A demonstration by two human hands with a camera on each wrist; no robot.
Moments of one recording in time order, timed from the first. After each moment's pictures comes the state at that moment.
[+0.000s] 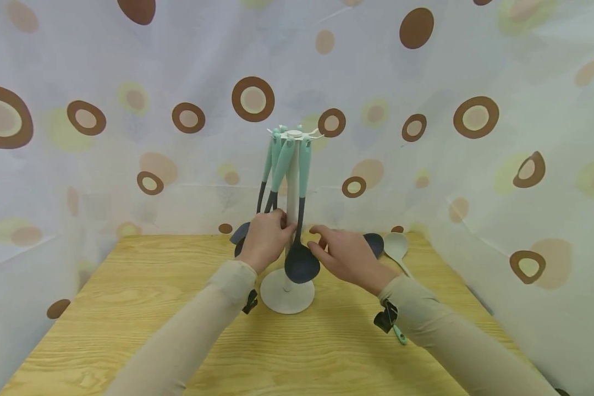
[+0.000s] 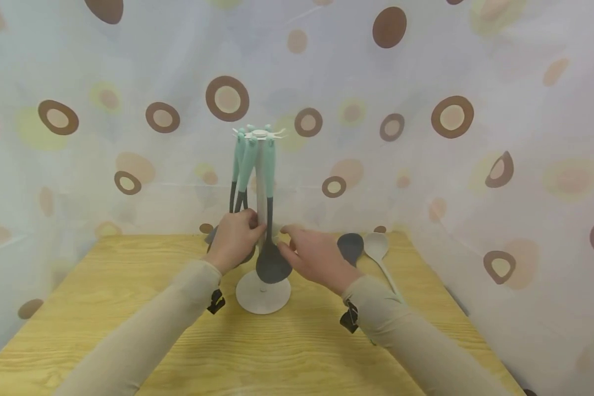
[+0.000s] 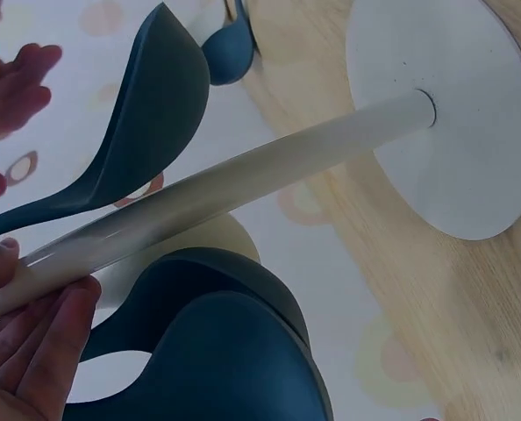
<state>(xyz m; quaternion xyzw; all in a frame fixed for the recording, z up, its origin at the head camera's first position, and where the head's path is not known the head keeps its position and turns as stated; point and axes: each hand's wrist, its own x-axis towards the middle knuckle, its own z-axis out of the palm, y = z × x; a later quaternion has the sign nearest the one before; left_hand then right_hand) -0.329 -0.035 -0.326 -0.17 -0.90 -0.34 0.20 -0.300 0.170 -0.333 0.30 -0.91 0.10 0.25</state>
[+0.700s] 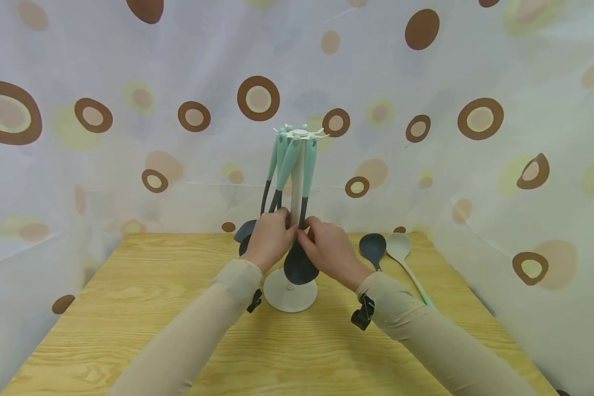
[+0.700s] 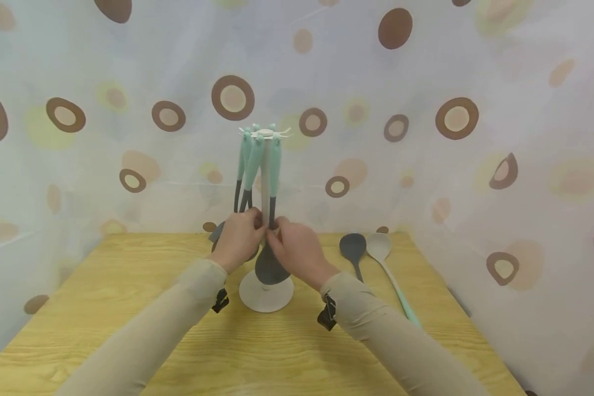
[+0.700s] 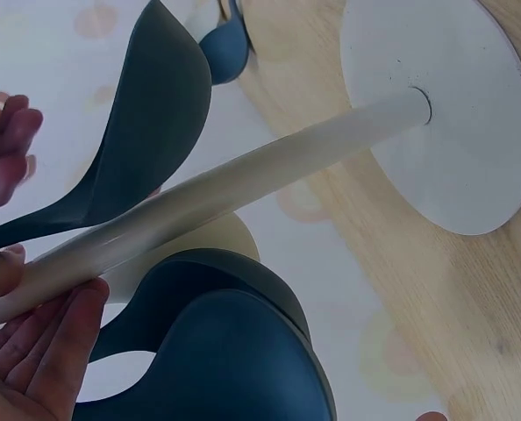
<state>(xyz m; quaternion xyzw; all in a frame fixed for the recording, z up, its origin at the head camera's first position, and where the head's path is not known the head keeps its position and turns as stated) -0.328 -0.035 -0.327 -0.17 -0.91 -0.32 0.22 -0.307 0.125 -0.331 0.25 -0.90 0.21 0.27</state>
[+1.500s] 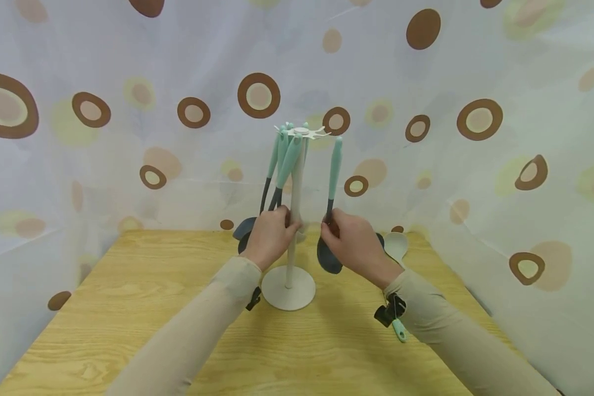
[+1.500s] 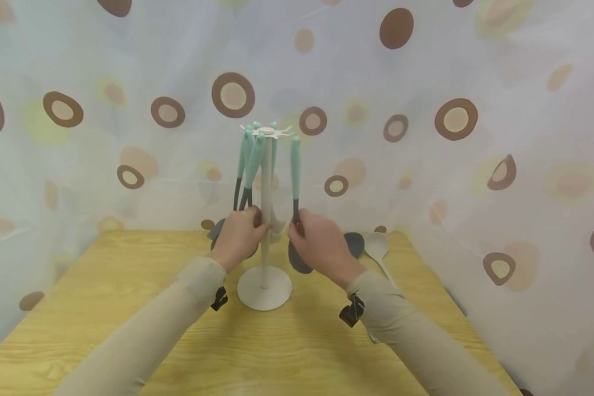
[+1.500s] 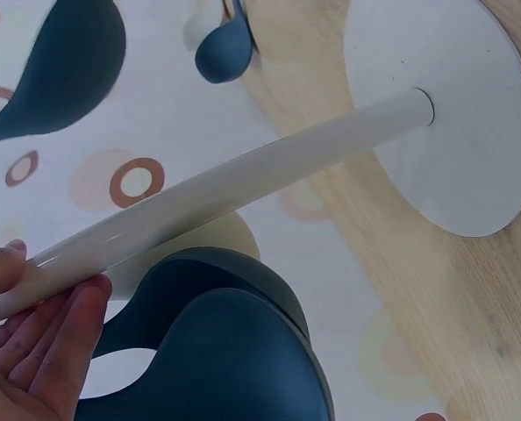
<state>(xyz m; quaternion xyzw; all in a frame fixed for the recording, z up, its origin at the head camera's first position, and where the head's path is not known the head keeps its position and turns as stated) -0.329 -0.035 -0.329 -0.18 -0.90 -0.33 0.21 -0.287 0.164 -0.304 0.28 -0.89 0.19 0.30</state>
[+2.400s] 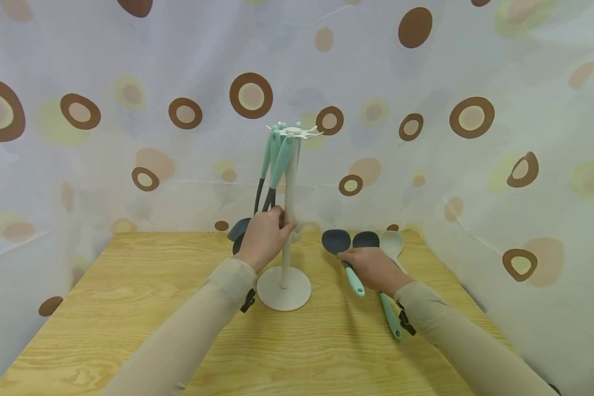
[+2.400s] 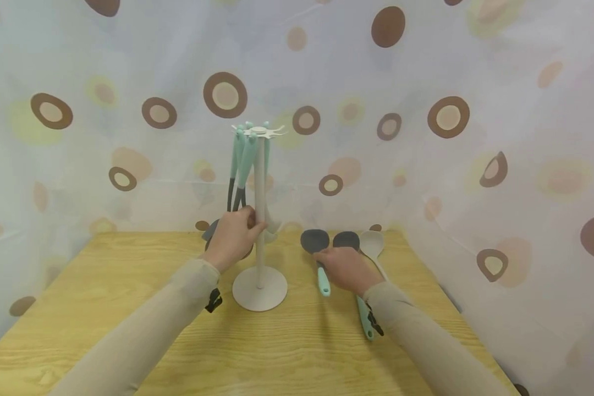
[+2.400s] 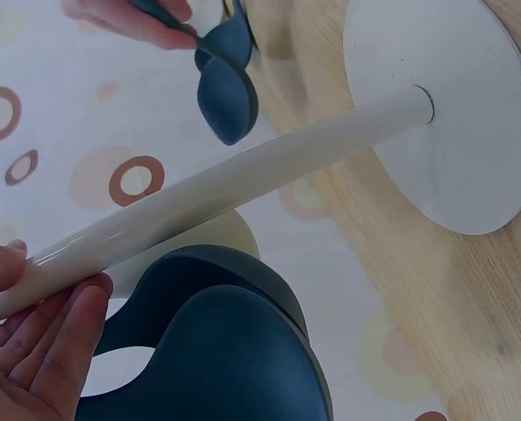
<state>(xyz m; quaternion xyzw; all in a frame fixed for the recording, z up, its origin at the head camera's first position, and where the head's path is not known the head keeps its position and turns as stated) -0.327 -0.032 -0.327 -0.16 -0.91 -0.34 0.19 -0.336 0.259 -0.404 0.39 -0.89 -0.07 0.23</state>
